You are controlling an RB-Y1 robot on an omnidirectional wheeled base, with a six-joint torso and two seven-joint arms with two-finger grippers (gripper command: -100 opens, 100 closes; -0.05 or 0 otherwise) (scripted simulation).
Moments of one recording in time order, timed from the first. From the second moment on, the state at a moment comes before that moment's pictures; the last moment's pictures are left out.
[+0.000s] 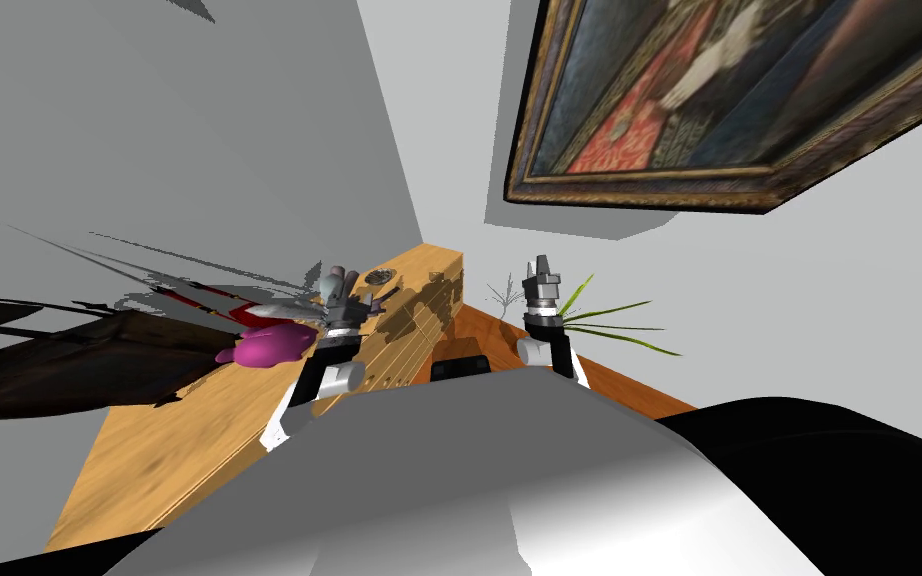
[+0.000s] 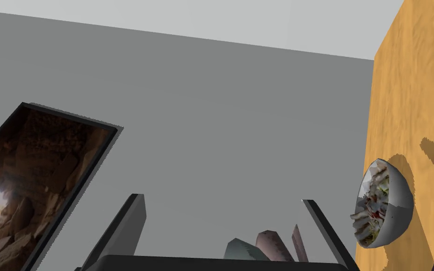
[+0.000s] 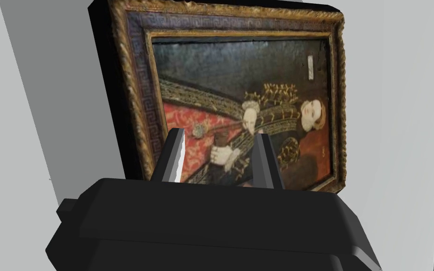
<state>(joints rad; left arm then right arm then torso) 0.47 0.33 0.12 -2.15 0.24 -0.21 0.23 0.52 -0.01 0.03 -2.33 0.01 -0.41 0.09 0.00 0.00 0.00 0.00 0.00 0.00</state>
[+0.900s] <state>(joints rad) 0.42 0.53 0.16 -2.09 0.49 0.03 0.31 0.52 -0.01 0.03 -2.33 0.01 -0.41 0.09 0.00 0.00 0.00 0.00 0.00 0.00</state>
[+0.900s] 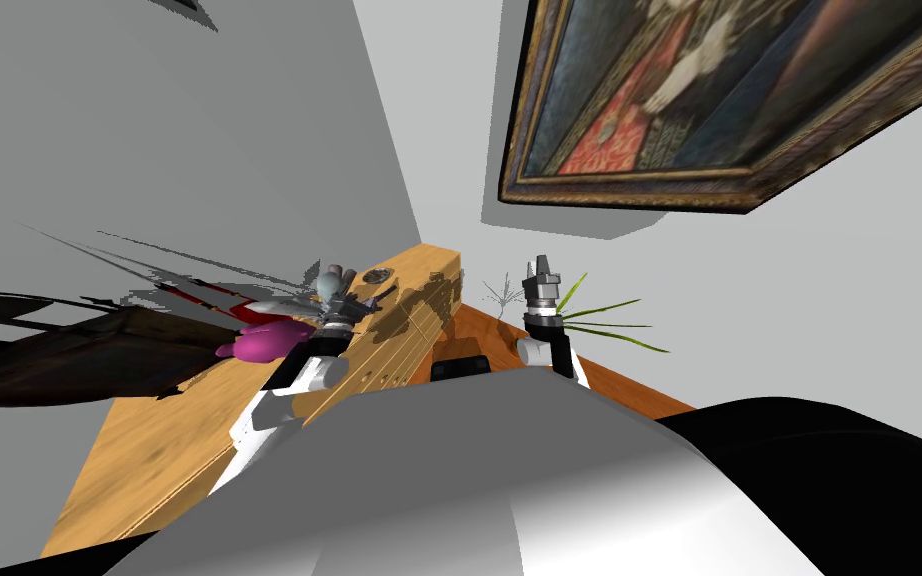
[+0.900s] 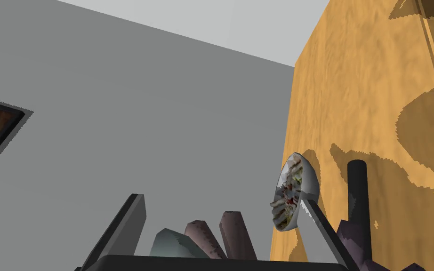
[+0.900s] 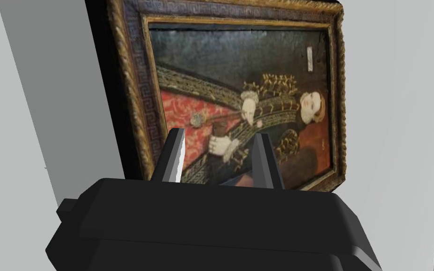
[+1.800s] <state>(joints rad) 0.38 0.73 0.19 -2.01 0.74 0.28 0.41 0.52 -0.01 0.03 -2.33 0.01 -0.41 0.09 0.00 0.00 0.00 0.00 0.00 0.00</state>
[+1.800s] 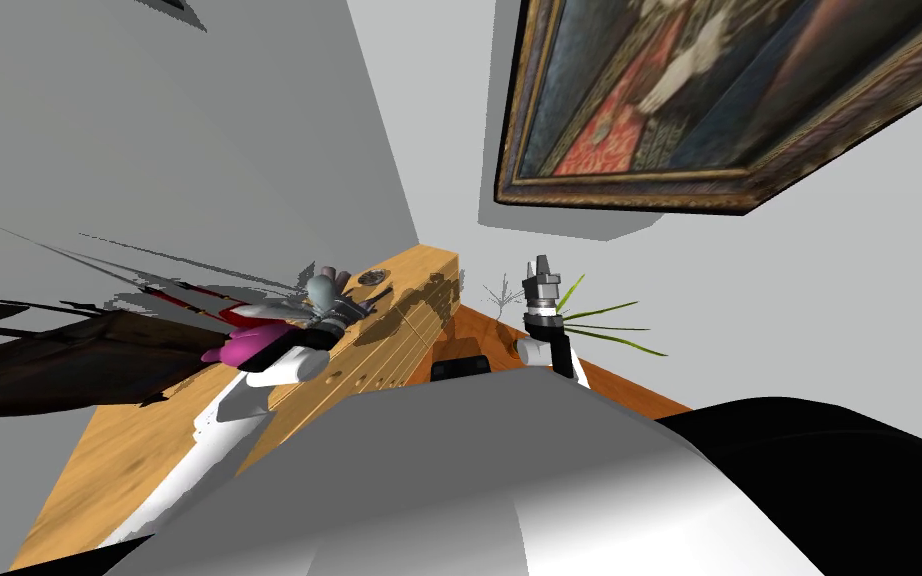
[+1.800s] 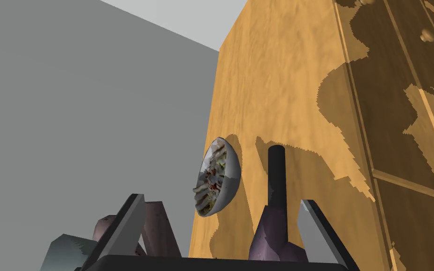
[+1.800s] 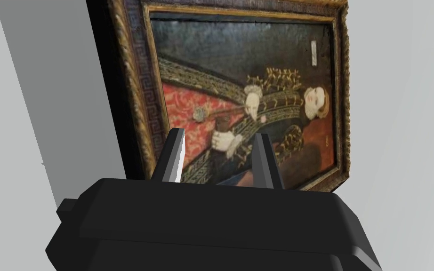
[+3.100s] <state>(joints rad) 0.34 0.92 0.22 -1.92 0.96 0.61 0.52 0.52 -0.01 0.03 -2.33 0.01 -0.41 0.09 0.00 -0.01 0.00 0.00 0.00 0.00</state>
